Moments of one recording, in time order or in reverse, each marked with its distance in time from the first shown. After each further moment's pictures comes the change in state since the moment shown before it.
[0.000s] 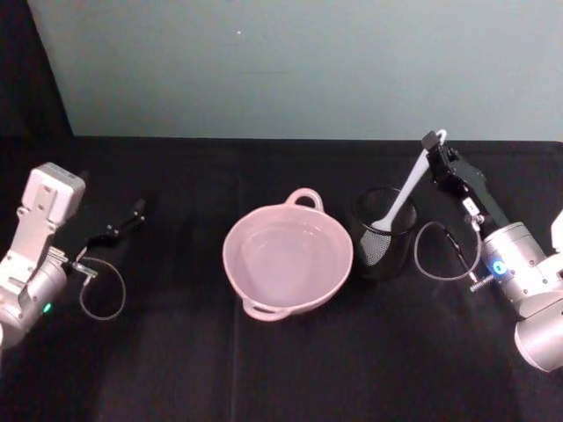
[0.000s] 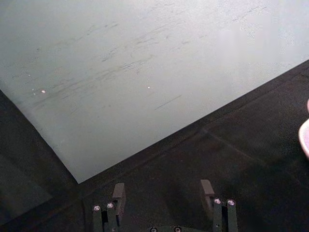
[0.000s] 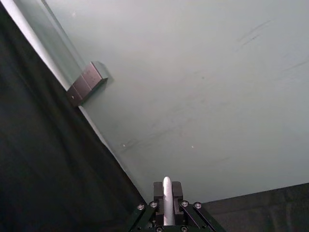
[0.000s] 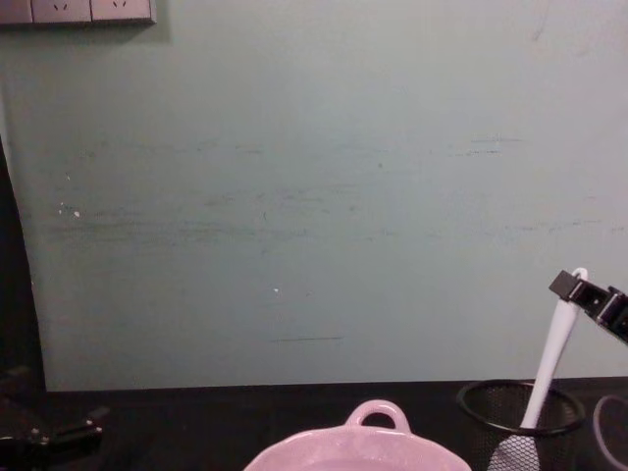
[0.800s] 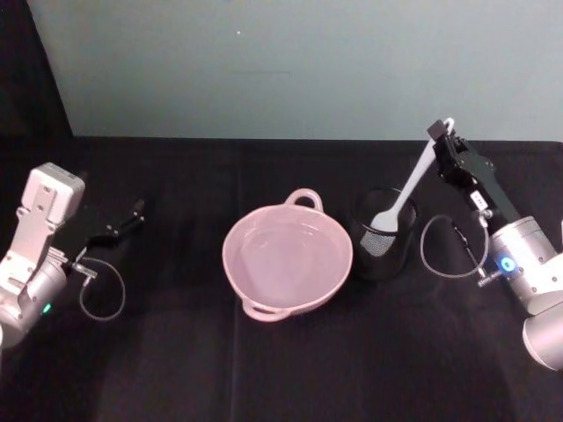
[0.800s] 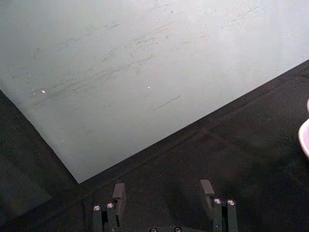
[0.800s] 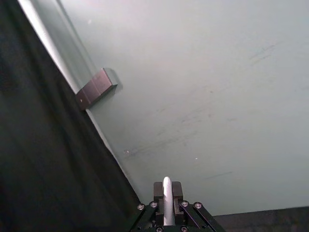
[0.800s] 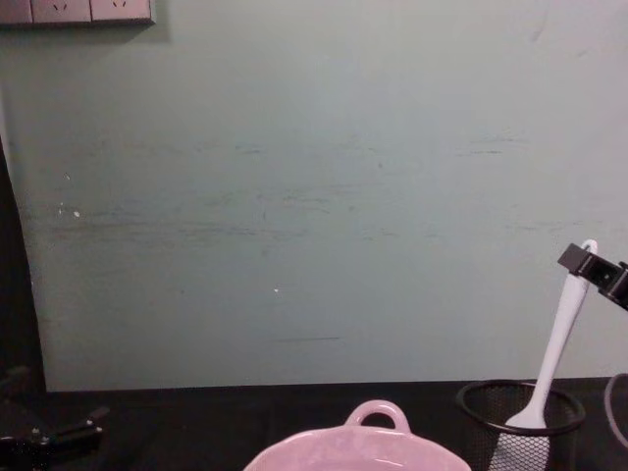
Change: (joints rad) left arm 0.000 0.000 0.000 0.000 0.000 0.000 0.000; right arm -0.029 0.001 0.030 -0.069 -0.053 -0.017 0.006
